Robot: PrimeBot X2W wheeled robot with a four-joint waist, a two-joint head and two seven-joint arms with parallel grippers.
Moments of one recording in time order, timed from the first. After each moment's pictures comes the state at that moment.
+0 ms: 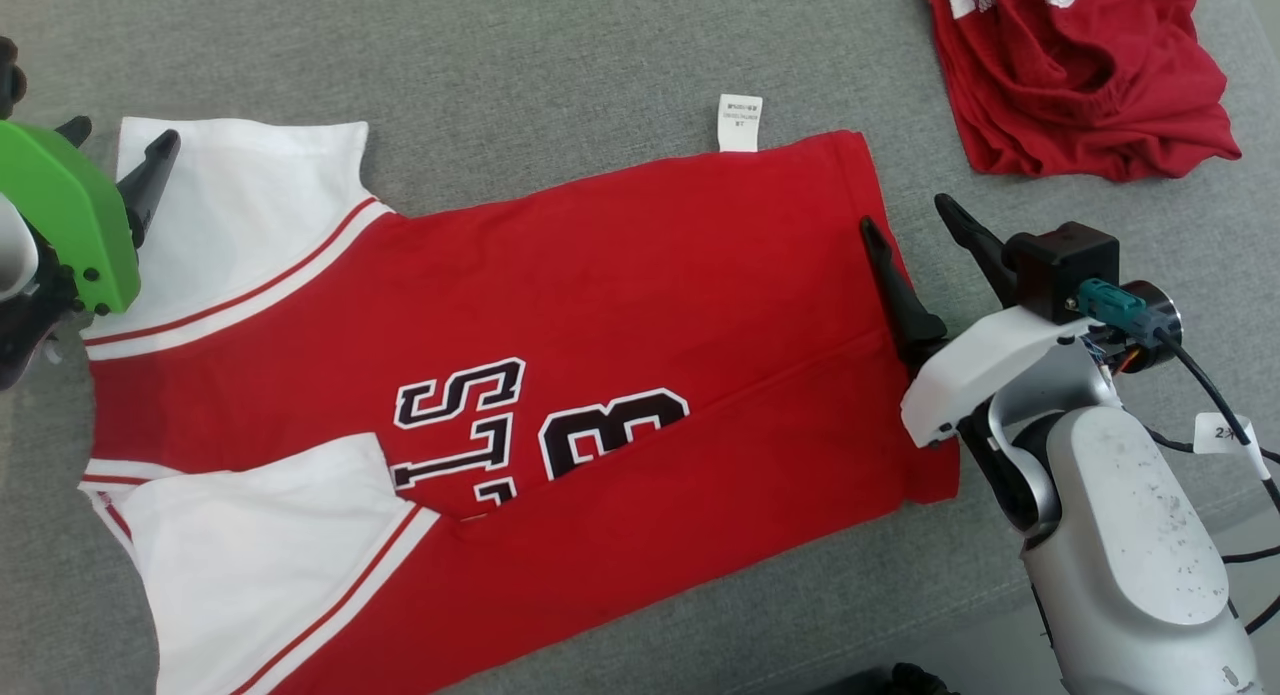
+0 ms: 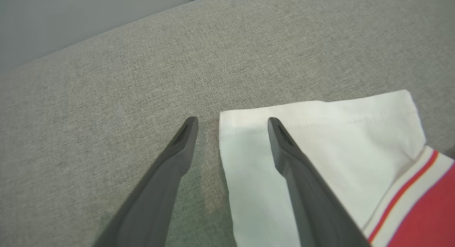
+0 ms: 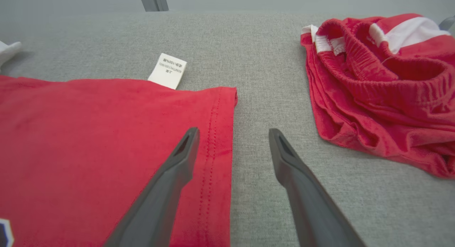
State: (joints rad) left arm -0.91 0.68 -0.62 0.50 -0.85 -0.13 0.40; right arm -0.43 -0.05 0.10 0.16 0.15 0.13 0.09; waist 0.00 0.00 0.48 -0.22
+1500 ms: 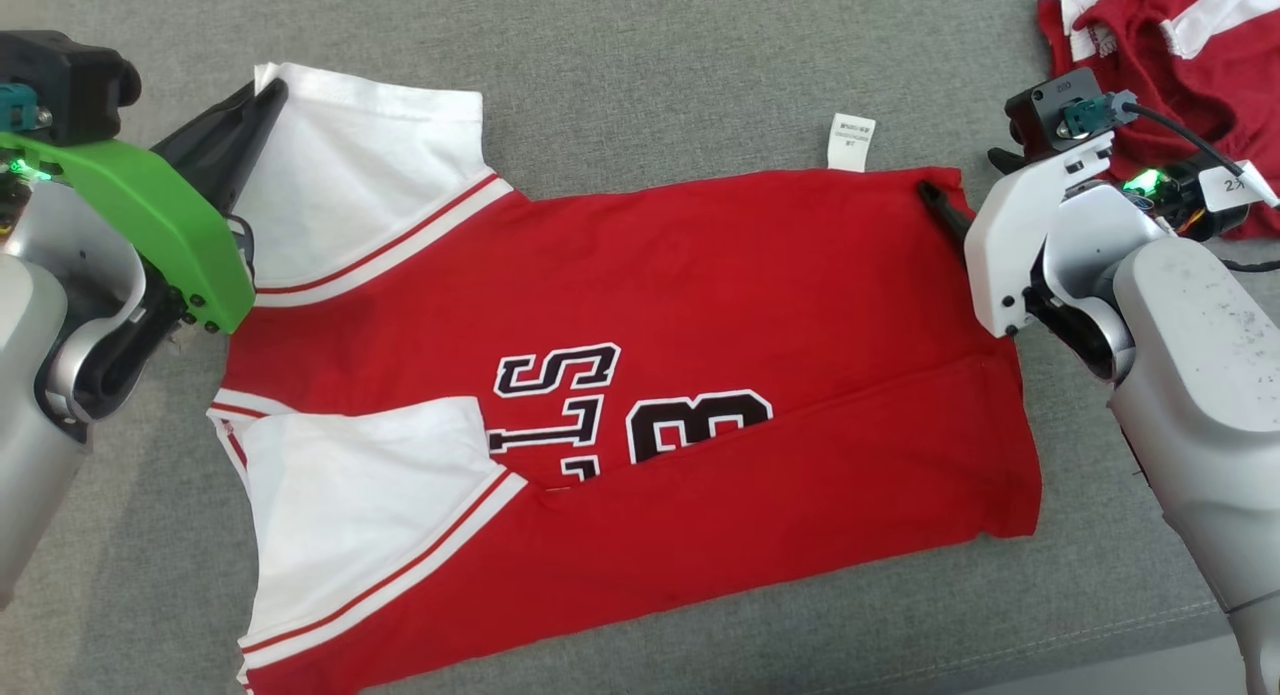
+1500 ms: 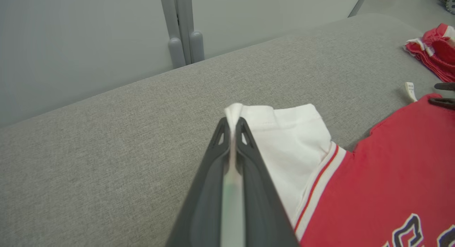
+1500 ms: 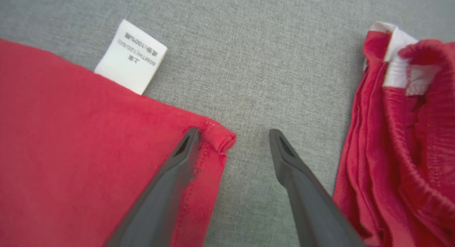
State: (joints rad) left arm -0.91 0.70 -0.78 0.30 -0.98 -0.13 0.14; right arm -0.79 -0.31 0.35 0.50 0.33 0.13 0.43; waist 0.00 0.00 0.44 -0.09
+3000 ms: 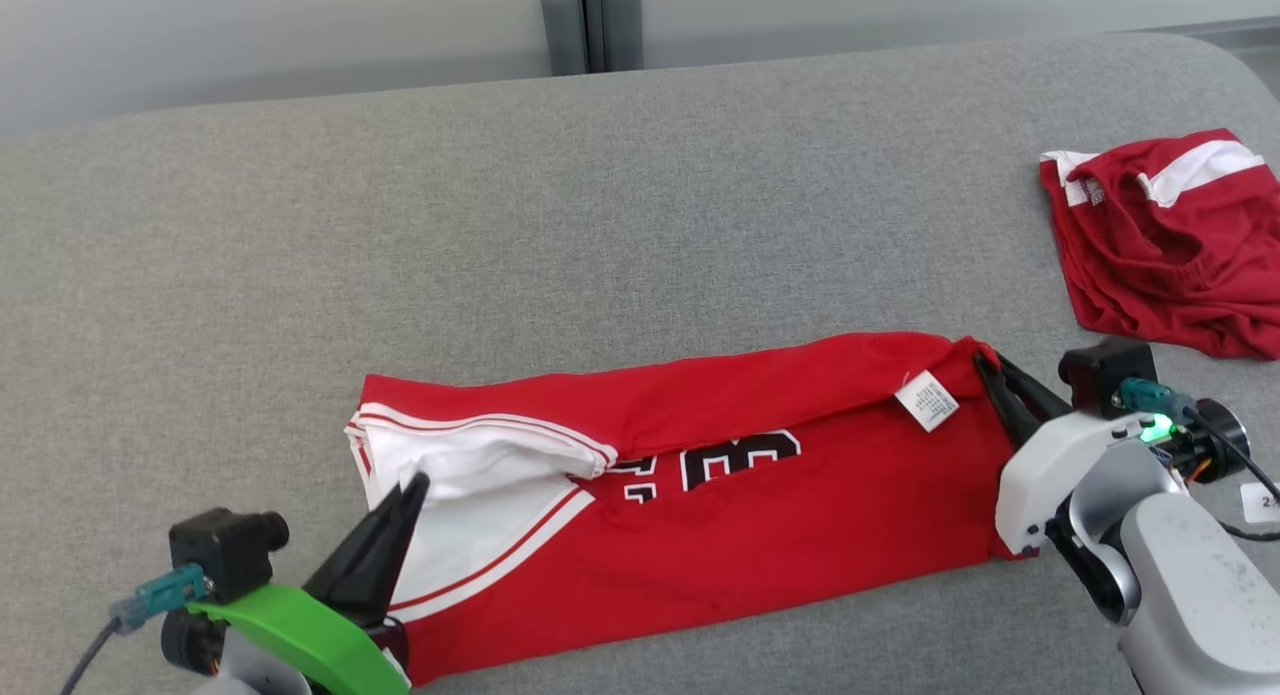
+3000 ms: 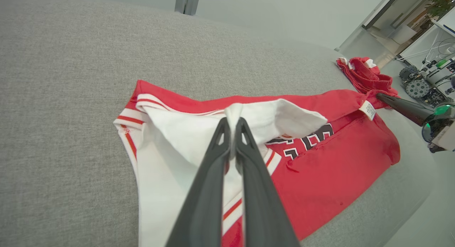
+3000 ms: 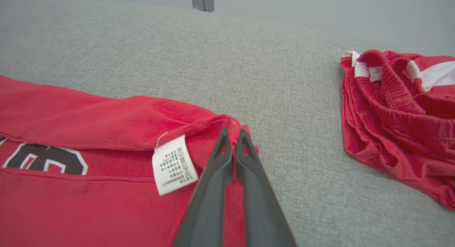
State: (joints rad) left arm -0.24 0.67 -0.81 0.00 -1.10 0.04 -0.23; right arm -0.36 -0.27 0.19 0.41 0.27 0.13 0.03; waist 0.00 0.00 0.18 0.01
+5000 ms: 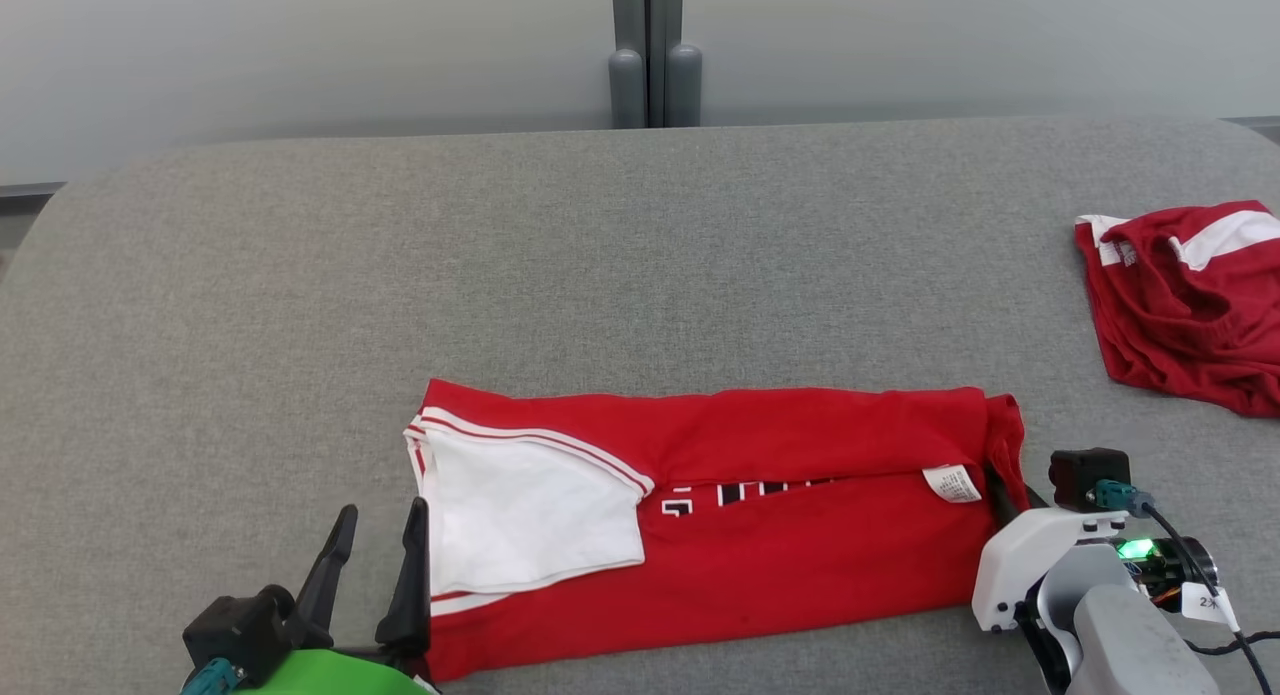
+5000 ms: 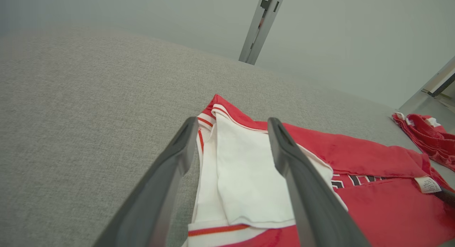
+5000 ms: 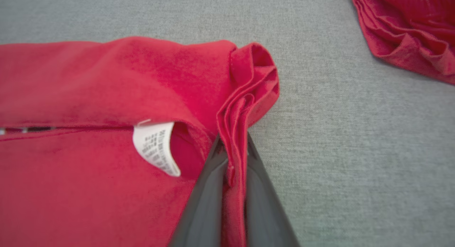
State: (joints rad) left arm 0.03 0.23 -0.30 0.17 -0.61 -0.06 -0.26; right arm -0.38 -0.05 -0.12 0.85 0.01 0.13 -0.17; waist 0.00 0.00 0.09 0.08
